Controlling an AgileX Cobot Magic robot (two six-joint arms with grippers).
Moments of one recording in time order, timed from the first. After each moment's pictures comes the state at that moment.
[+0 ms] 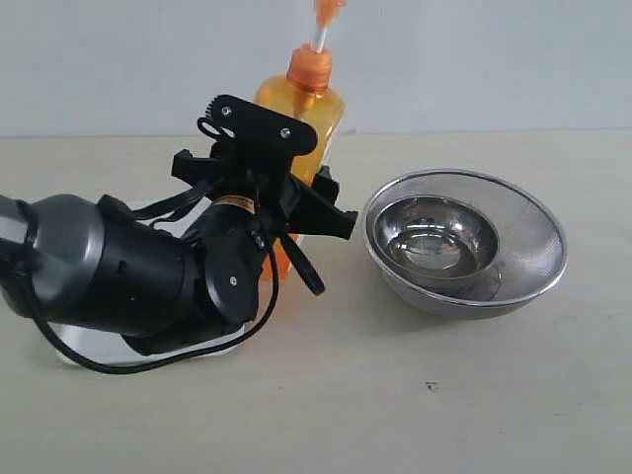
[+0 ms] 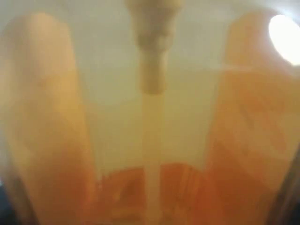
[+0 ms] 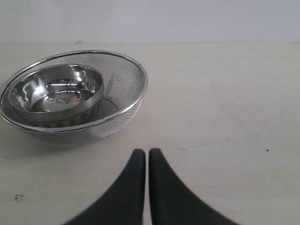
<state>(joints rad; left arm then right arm) -0.85 1.93 -0.94 -0.91 -0.85 0.76 0.07 0.00 0.00 0.03 0.35 -0.02</state>
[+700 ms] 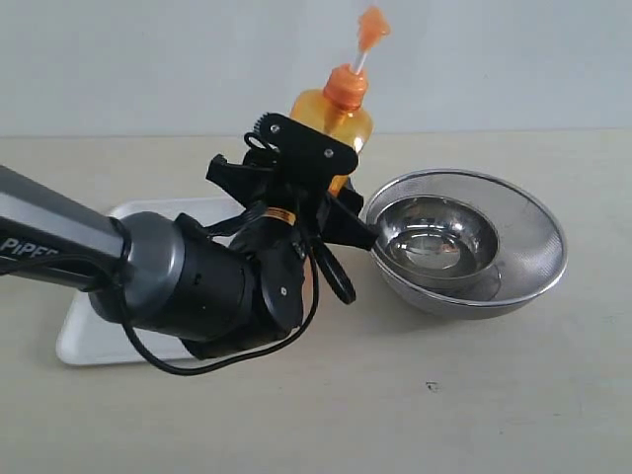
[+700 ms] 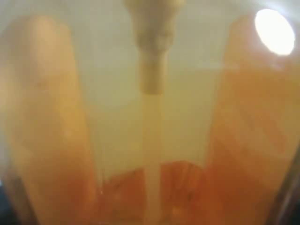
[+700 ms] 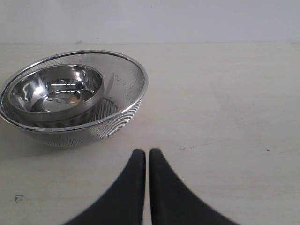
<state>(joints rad) -0.88 2.06 -1.05 -0.93 -0.91 0.86 0.07 0.00 0.00 0.03 0.35 -0.02</state>
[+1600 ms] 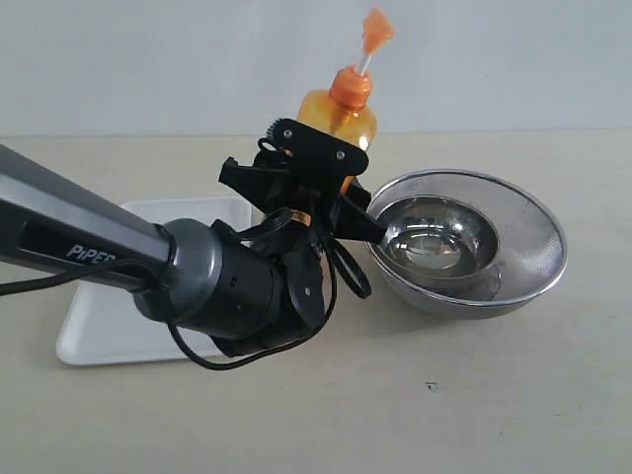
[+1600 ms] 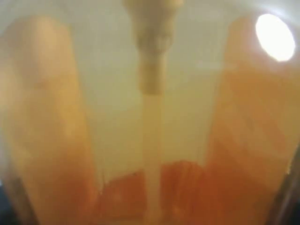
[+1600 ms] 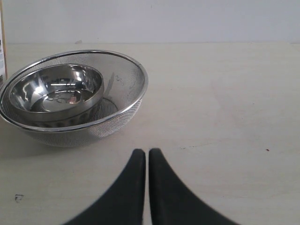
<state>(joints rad) -0.88 2.14 -1.14 -0.95 -0.96 0.85 0.07 0.00 0.00 0.03 0.35 -0.02</state>
